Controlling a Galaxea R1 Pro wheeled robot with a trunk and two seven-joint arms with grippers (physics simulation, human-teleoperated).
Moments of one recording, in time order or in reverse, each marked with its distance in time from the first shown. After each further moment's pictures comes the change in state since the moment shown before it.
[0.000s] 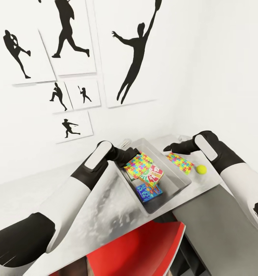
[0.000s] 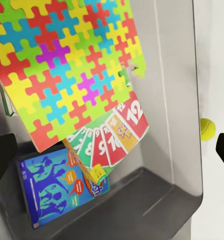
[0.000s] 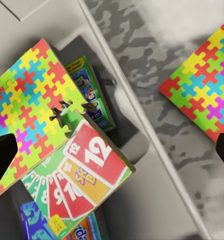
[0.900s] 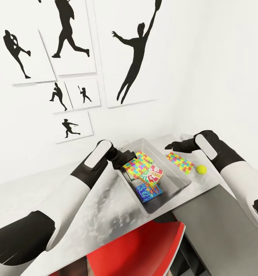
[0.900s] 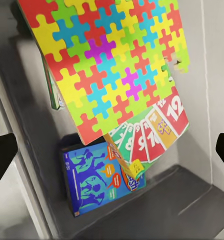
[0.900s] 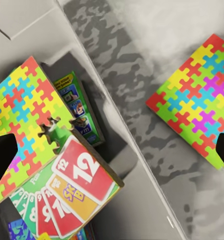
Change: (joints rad) left arm -0.013 0.005 -0.005 0.010 0.006 0.045 0.133; right arm -0.020 0.002 0.003 0.047 0.027 -0.059 0.007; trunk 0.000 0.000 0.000
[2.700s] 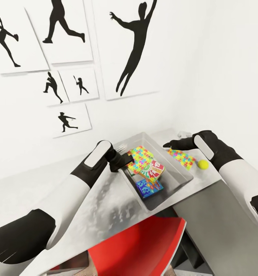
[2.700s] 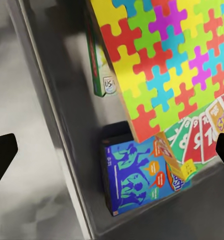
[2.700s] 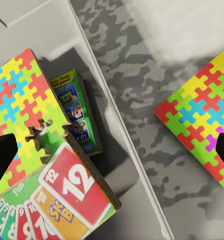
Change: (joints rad) left arm -0.009 0.001 0.010 0.042 0.005 0.045 0.066; right arm -0.022 0.013 0.013 0.057 0.145 -0.101 0.176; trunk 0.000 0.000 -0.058
